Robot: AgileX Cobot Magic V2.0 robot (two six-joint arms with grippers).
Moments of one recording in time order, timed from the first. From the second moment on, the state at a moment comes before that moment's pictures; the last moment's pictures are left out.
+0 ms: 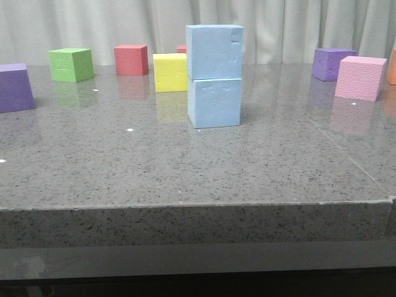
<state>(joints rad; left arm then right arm) -0.15 0.01 -0.07 -0.07 0.18 0.04 0.34 0.65 -0.84 0.21 0.77 -0.18</state>
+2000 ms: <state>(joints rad) -0.11 -0.01 0.01 -0.08 0.07 0.04 0.06 0.02 -0.06 0.19 0.18 -0.18</state>
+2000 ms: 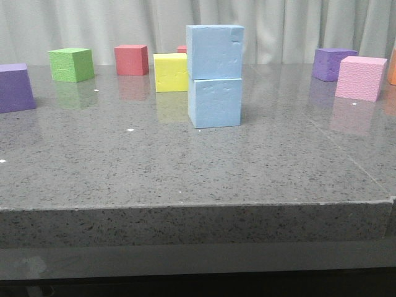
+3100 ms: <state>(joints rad) -0.11 -0.01 0.01 -0.08 0.07 0.04 0.03 -0.01 0.03 0.10 0.04 -0.03</state>
